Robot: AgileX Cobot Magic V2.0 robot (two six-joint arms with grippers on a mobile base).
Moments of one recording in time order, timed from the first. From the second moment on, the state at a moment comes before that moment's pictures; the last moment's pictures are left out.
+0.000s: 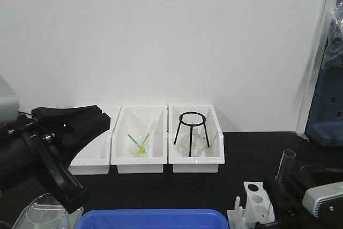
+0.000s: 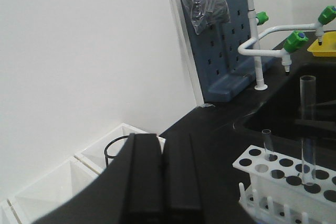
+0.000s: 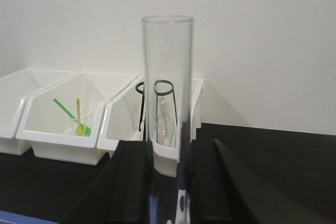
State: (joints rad) left arm -0.40 1.06 -0.85 1.24 -0.31 -1.01; right arm 0.39 1.31 -0.32 0.19 -0.92 -0.13
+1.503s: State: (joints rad) left arm -0.40 1.06 -0.85 1.24 -0.31 -1.02; right arm 0.36 1.69 -0.35 0.14 -1.10 -0.09
